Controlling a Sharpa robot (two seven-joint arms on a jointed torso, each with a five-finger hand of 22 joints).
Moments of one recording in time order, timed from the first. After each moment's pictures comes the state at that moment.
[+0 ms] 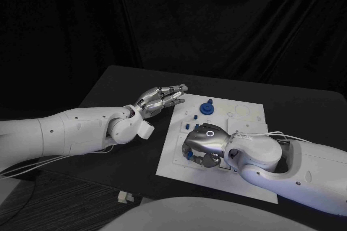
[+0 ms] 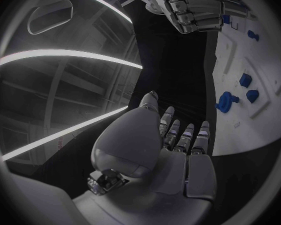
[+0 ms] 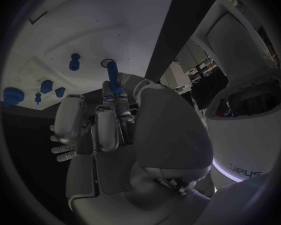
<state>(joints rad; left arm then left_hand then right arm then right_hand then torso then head) 1.11 -0.86 -0.21 1.41 -0.08 0.10 0.64 1.55 0.18 -0.21 0.24 0.45 0.51 0.14 0.08 0.05 0.08 0.10 0.22 0.03 0.08 0.21 0.07 0.02 0.13 0.08 0.29 0.04 0.19 1.14 -0.65 -0.21 1.75 -1.90 -0.15 -0.05 1.46 -0.22 0.54 0.09 0.22 1.11 0.11 0.22 0.27 1.11 0.09 0.34 0.18 1.46 -0.03 1.40 1.27 0.09 1.42 0.07 1.21 1.31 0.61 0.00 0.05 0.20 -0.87</state>
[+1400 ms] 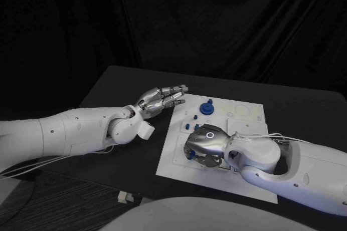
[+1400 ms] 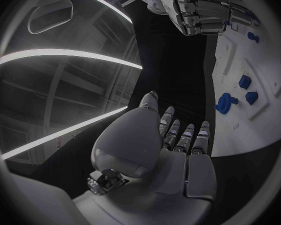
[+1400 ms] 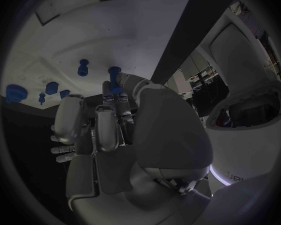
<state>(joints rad) 1.11 -0.86 -0.21 1.41 -0.08 0.10 0.63 1.55 0.18 -0.21 0.24 0.45 0.51 0.14 0.08 0.05 0.08 0.10 0.22 0.03 0.07 0.22 0.07 0.02 0.13 0.08 0.29 0.04 0.19 1.12 -0.64 -0.21 1.73 -1.98 -0.13 -0.06 1.47 -0.21 0.54 0.08 0.22 1.09 0.11 0.21 0.27 1.11 0.09 0.34 0.18 1.46 -0.03 1.39 1.26 0.09 1.42 0.07 1.21 1.31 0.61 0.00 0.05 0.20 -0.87</state>
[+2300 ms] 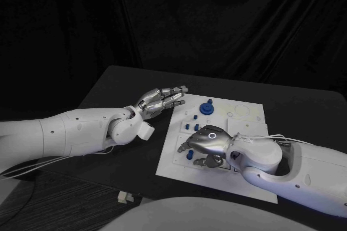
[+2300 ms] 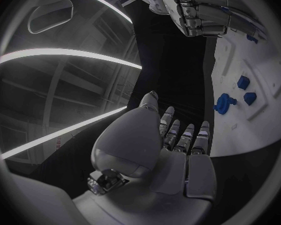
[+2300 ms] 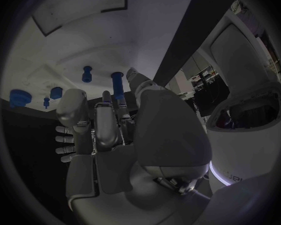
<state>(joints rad) 1.10 -0.86 -0.21 1.41 -0.08 0.11 0.63 1.55 0.18 -0.21 0.24 0.45 0.51 0.14 0.08 0.05 0.08 0.10 0.22 0.03 0.07 0.22 0.07 0.02 0.13 0.08 0.29 0.04 0.19 1.12 -0.66 -0.21 1.73 -1.97 -0.14 -0.07 1.42 -0.22 0.27 0.18 0.06 0.73 -0.02 0.07 0.14 0.83 0.09 0.17 0.12 1.45 -0.02 1.34 1.19 0.09 1.36 0.09 1.05 1.31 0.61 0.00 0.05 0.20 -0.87</state>
